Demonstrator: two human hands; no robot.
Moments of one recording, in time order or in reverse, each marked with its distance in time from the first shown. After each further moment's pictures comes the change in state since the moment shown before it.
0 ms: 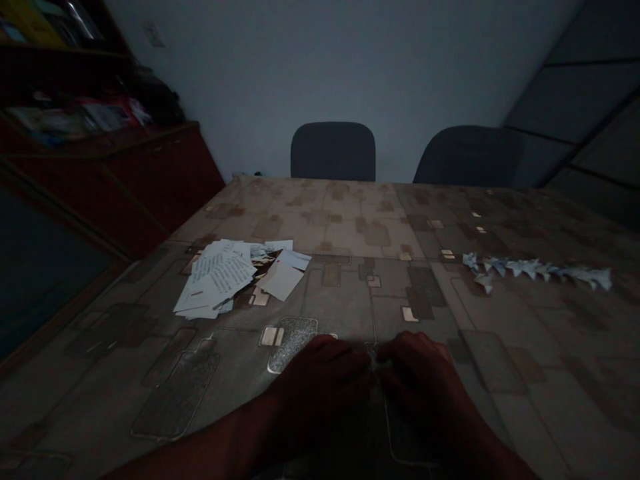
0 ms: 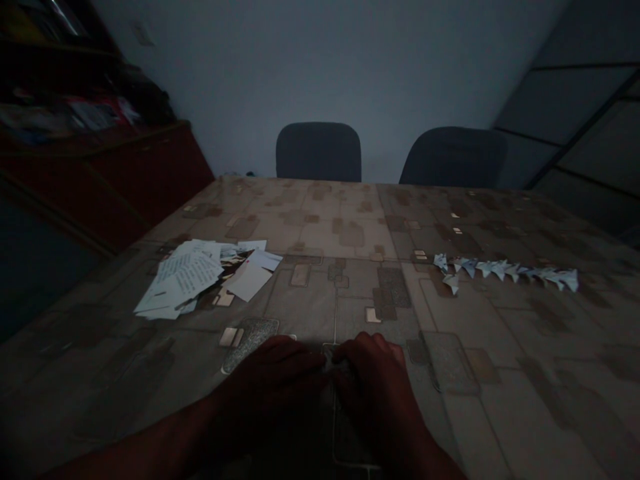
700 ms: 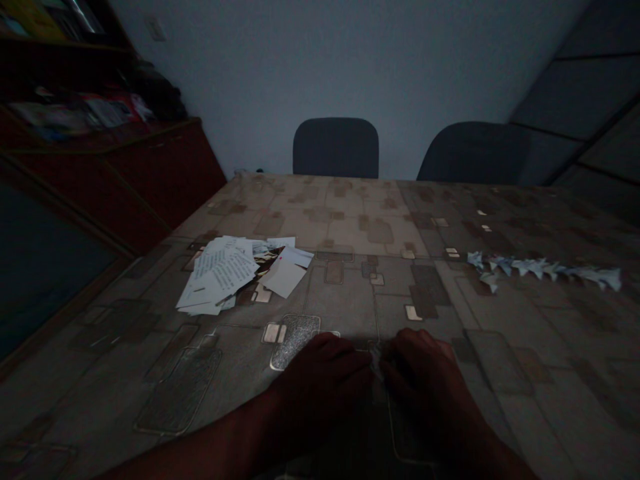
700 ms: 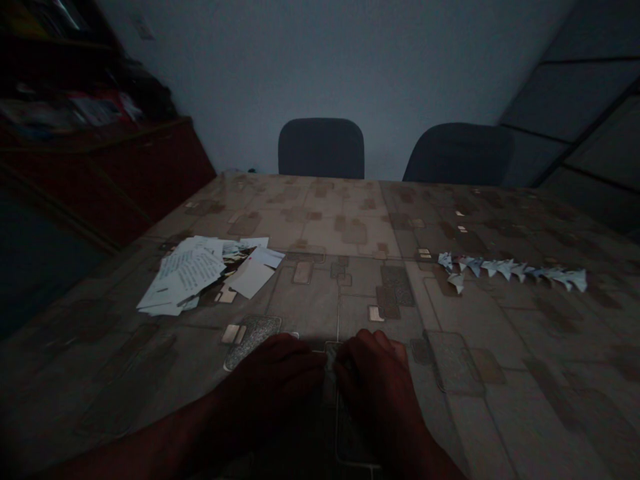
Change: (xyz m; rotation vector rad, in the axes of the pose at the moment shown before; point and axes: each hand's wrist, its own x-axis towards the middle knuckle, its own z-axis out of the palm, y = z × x) left_hand -0.002 0.000 -0.001 0.034 0.049 0.017; right_hand 0.005 -0.004 0.004 -0.144 0.036 -0.002
